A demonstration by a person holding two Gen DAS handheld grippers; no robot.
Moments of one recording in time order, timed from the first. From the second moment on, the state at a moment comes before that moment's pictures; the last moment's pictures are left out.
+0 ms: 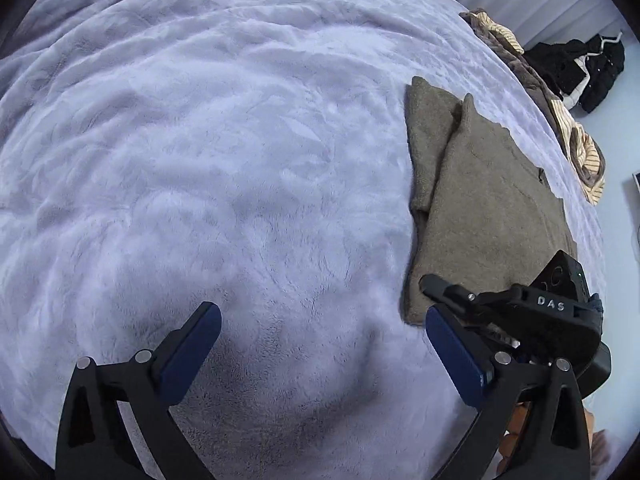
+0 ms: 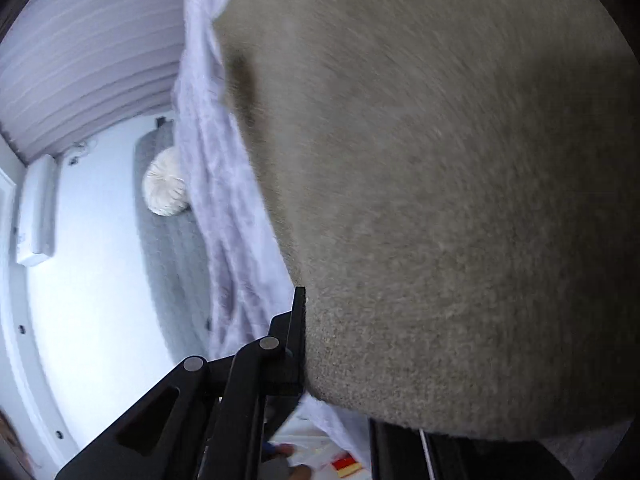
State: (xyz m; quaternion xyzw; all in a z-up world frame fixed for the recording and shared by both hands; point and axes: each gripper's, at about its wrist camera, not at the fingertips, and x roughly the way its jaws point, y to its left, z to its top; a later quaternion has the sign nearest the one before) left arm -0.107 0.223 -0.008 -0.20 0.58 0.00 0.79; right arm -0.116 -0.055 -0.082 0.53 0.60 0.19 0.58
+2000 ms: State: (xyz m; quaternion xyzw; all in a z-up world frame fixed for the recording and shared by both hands) left arm 0.076 0.139 -0.021 -0.09 0.57 -0.04 0.81; right arm -0.067 -0.278 0.026 0.23 0.57 -0.01 0.79
